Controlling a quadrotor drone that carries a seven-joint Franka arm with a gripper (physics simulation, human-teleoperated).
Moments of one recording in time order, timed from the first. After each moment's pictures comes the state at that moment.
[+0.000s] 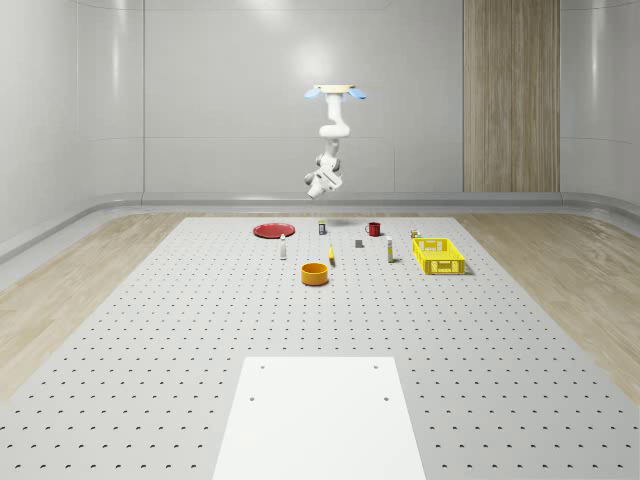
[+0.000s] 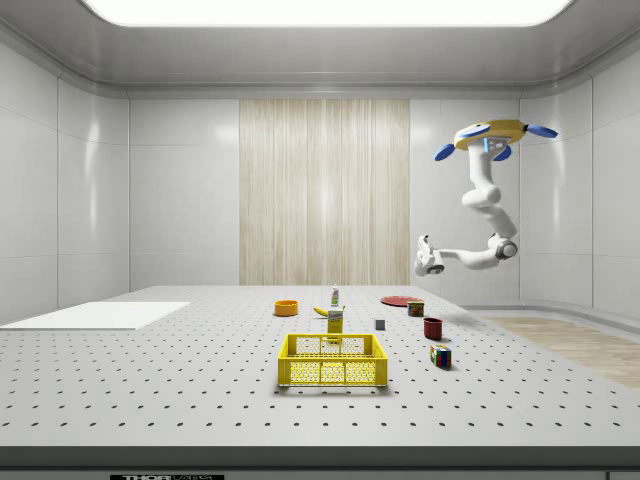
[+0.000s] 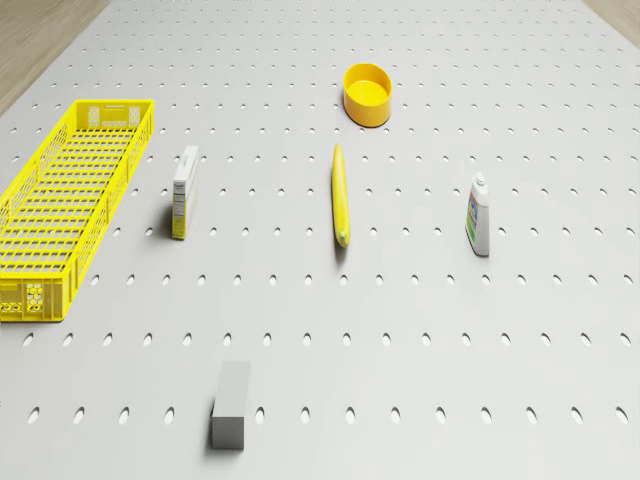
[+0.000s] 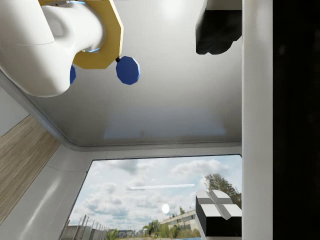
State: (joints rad) arm -0.15 -0.76 0.44 -2.21 -0.63 1.42 0.88
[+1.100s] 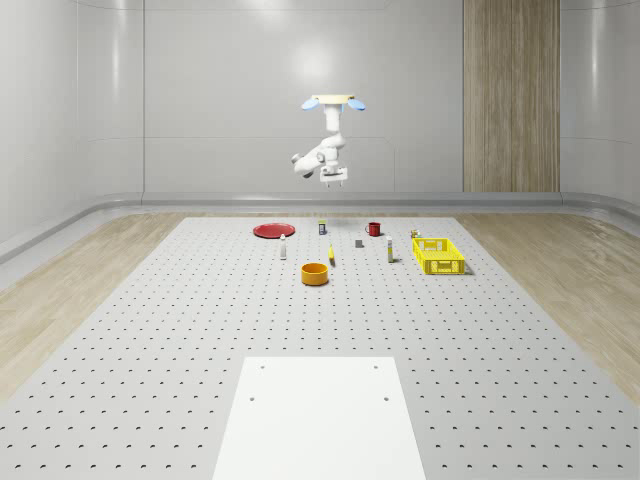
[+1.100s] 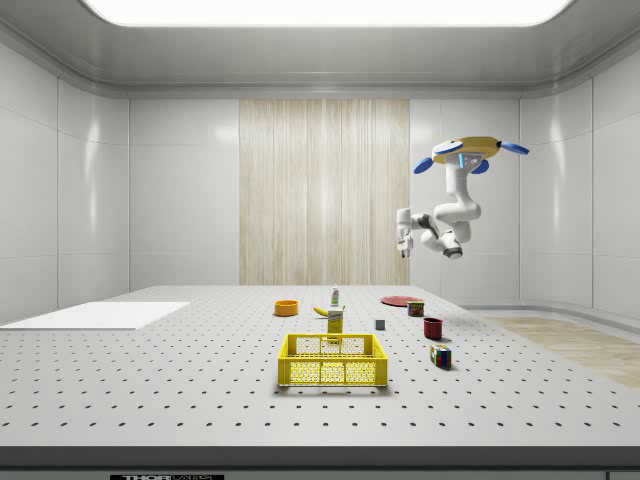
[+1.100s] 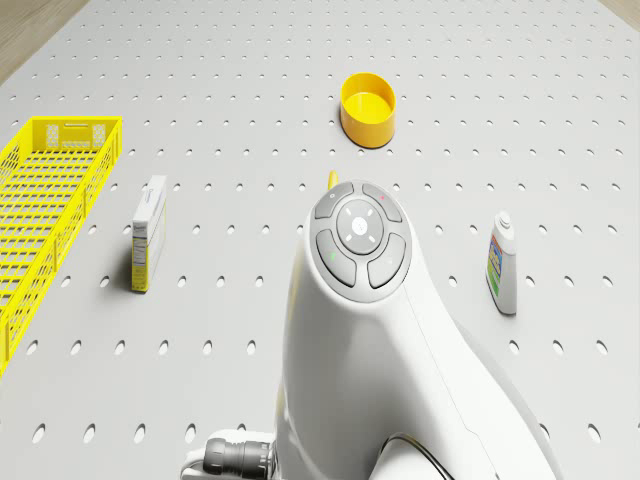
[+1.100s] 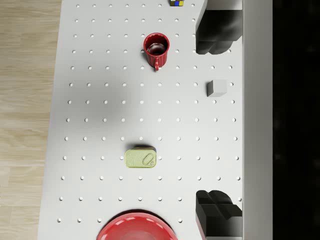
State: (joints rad) arm -0.96 -1.02 1.22 -2.89 -1.98 1.17 1.52
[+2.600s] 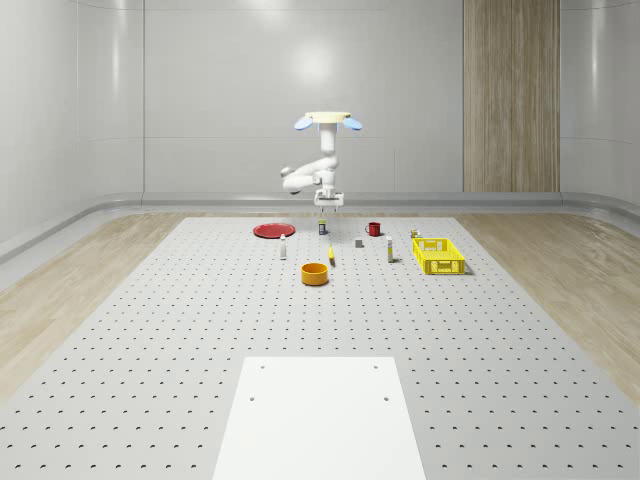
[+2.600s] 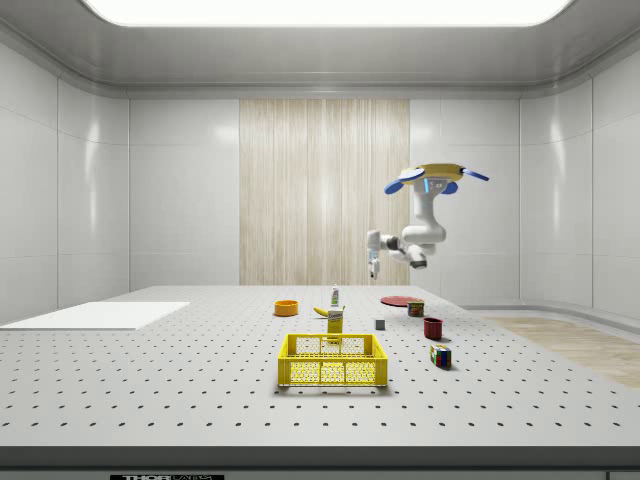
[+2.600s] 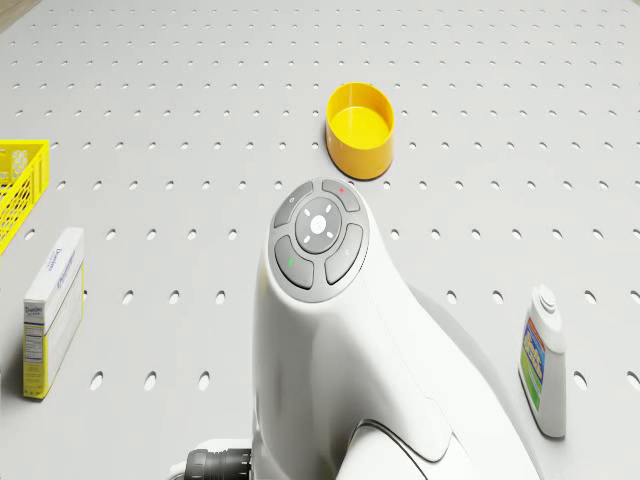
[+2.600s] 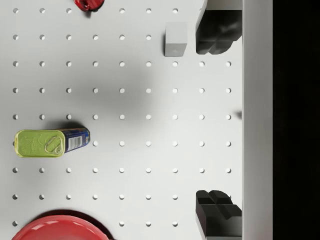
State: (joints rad) arm -1.08 -1.19 1.30 -2.89 -1.92 1.27 1.61
